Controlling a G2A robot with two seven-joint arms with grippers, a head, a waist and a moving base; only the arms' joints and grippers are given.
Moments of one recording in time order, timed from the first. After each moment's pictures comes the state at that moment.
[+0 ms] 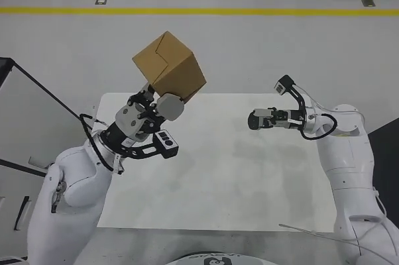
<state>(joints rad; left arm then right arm) 1.51 -1.10 -1.47 -2.24 -2.56 0.37 0.24 -0.98 -1.21 1.48 -1.18 0.24 -0.25 1.51</state>
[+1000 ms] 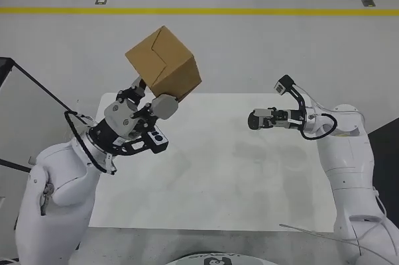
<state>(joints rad) 1.49 -1.10 -1.55 -2.28 -2.34 0.47 0.26 -0.98 -1.21 1.48 -1.18 0.24 -0.25 1.51</state>
